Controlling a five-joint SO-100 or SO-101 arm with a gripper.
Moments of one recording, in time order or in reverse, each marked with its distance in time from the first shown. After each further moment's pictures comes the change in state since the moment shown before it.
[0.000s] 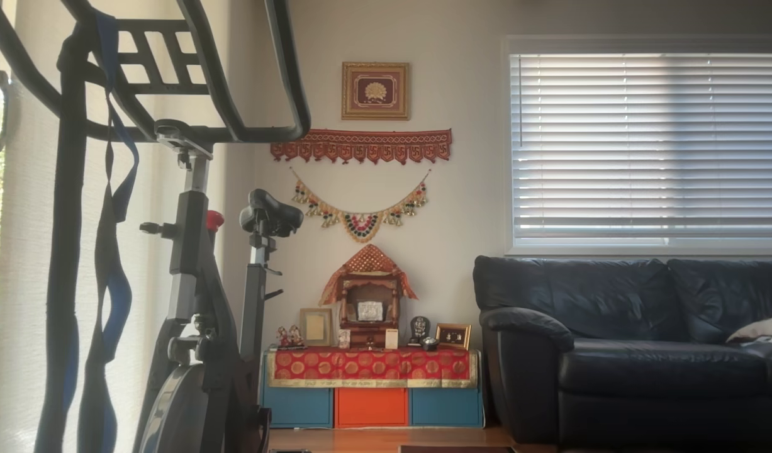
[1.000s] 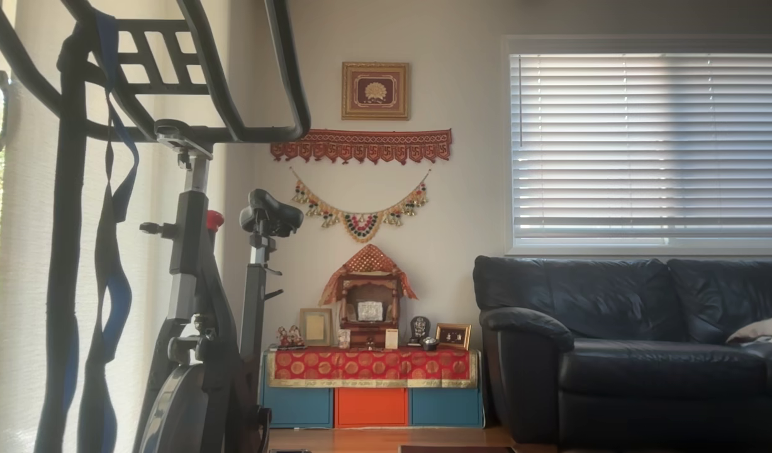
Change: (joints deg) arm -0.7 -1.2 6.2 -9.8 -0.9
